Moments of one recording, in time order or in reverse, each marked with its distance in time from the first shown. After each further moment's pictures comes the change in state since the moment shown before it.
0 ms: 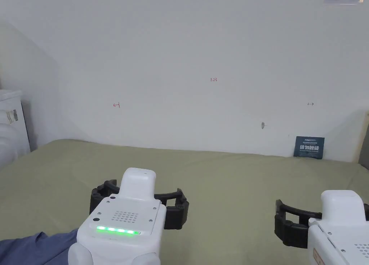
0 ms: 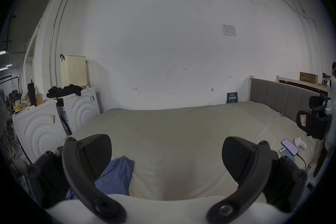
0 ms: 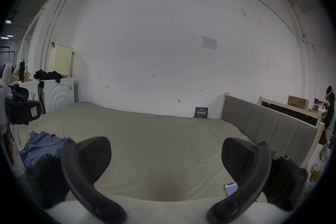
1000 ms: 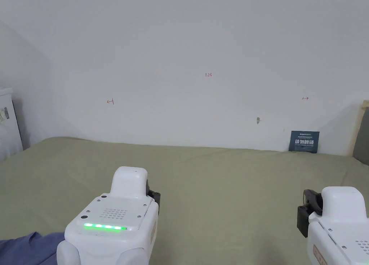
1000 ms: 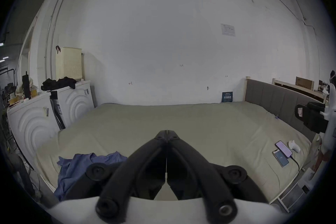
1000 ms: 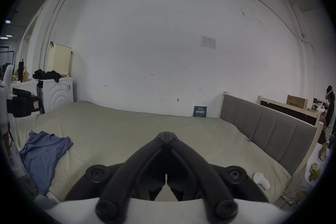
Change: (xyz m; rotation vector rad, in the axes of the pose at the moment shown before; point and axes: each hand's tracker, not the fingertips) left arm -0.008 -0.003 -0.013 -0.036 -0.052 0.046; right arm 0.001 0.001 0.000 -0.008 -0.013 -0.008
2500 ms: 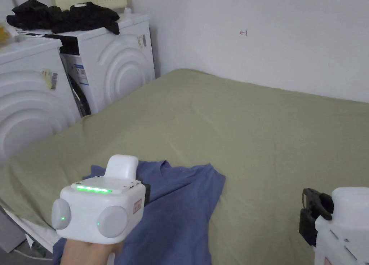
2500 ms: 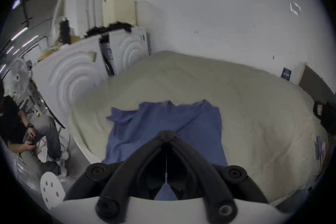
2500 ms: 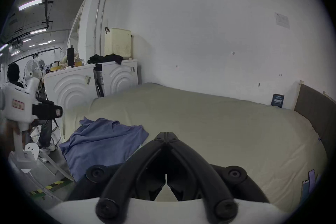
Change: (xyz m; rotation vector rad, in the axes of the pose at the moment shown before) left arm -0.262 -0.122 -0.060 -0.473 0.346 0.142; right arm -0.244 -0.063 -0.095 -0.201 0.557 0.030
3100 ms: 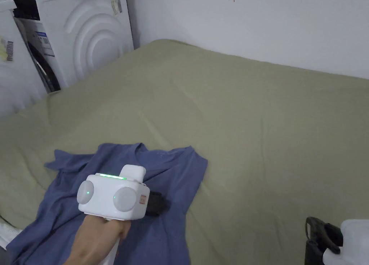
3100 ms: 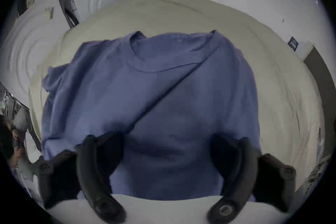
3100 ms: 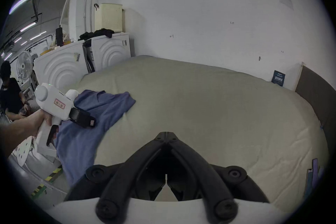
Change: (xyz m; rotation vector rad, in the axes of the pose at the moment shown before) left arm 0.027 -0.031 -0.157 -0.331 -0.090 -0.049; right arm 0.035 -0.053 -0.022 -0.175 -0.032 -0.032
